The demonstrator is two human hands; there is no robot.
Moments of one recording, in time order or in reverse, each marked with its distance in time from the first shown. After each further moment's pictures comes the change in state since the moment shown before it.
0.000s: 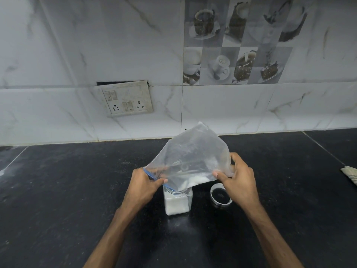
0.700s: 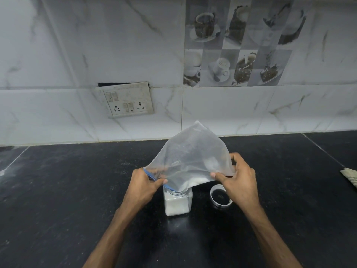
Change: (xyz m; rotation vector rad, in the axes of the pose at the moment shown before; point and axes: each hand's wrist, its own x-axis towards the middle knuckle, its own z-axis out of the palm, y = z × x) left_hand 0.000 -0.005 -0.001 -0.010 0.002 -0.001; right_hand -0.003 -0.004 -0.001 0.005 0.049 -0.009
